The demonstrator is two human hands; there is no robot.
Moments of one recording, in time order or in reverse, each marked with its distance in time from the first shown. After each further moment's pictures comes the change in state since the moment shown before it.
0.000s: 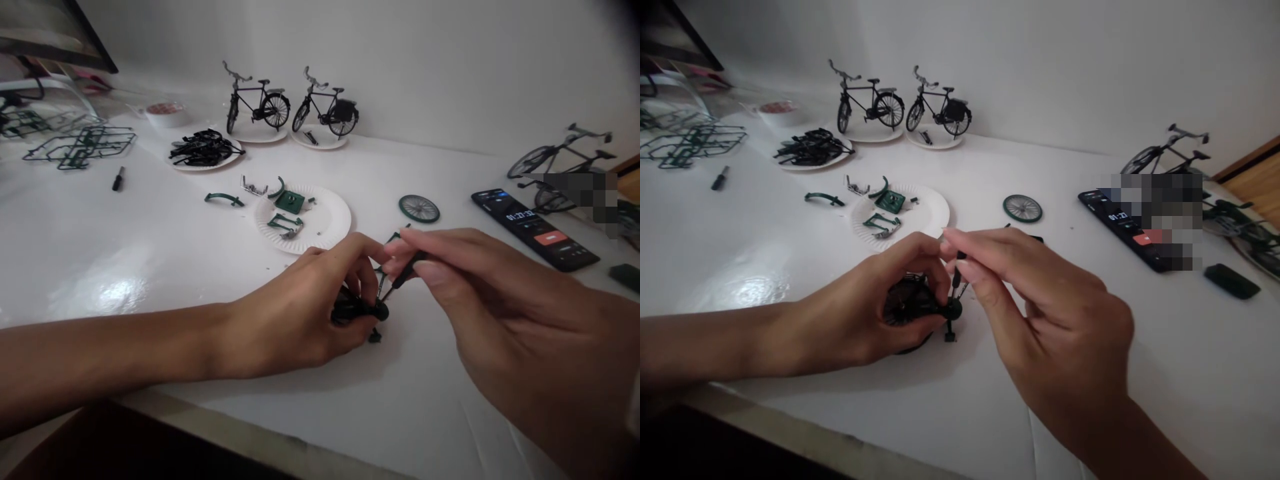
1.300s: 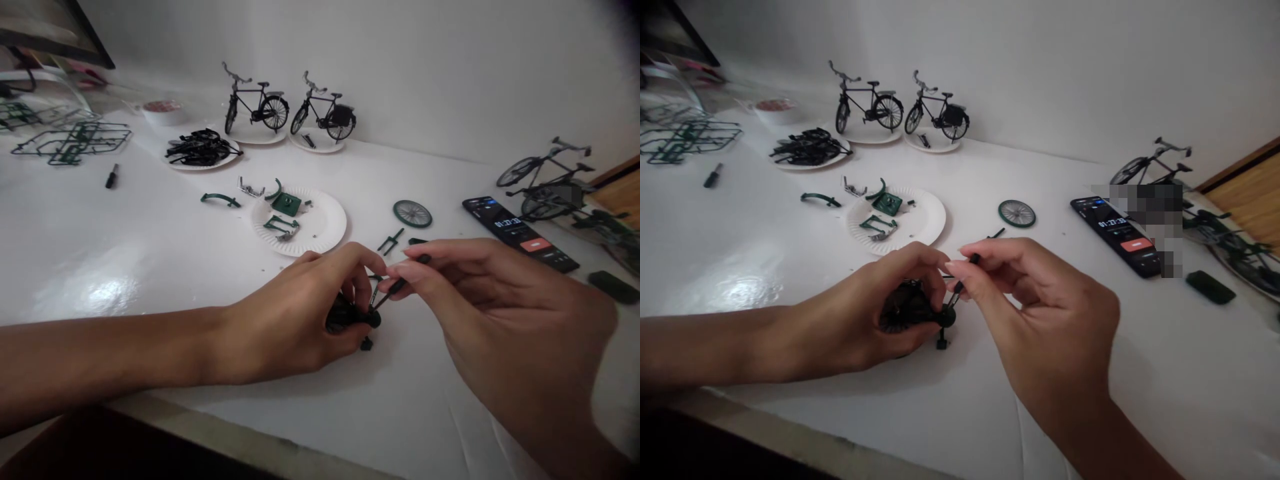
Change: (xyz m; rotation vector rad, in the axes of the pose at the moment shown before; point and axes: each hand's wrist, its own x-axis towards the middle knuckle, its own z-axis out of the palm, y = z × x) left_hand -0.002 -0.001 0.003 0.042 0.009 0.007; right_hand 0.001 -0.004 0.005 0.063 0.124 0.307
